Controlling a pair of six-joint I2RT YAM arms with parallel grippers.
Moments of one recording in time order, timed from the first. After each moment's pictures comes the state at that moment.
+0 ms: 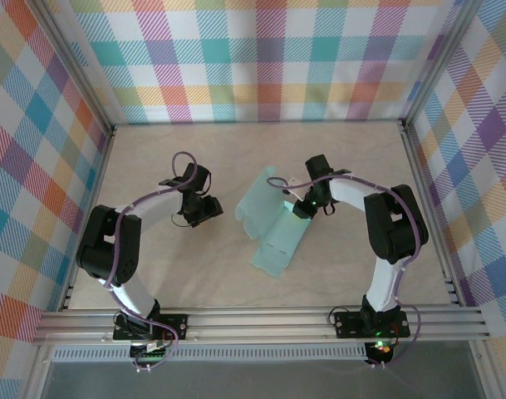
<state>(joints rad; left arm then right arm) -0.35 1.69 1.05 -0.58 0.12 -0.73 0.36 1.88 1.17 -0.54 -0.28 -0.63</state>
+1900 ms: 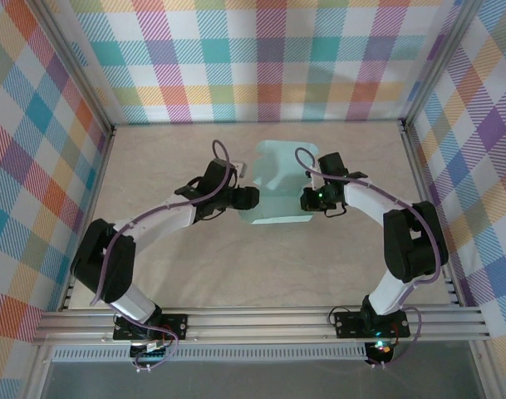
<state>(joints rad) -0.59 1.60 1.08 -0.24 0.12 -0.40 0.32 1.69 1.09 -0.54 -0.32 0.21</state>
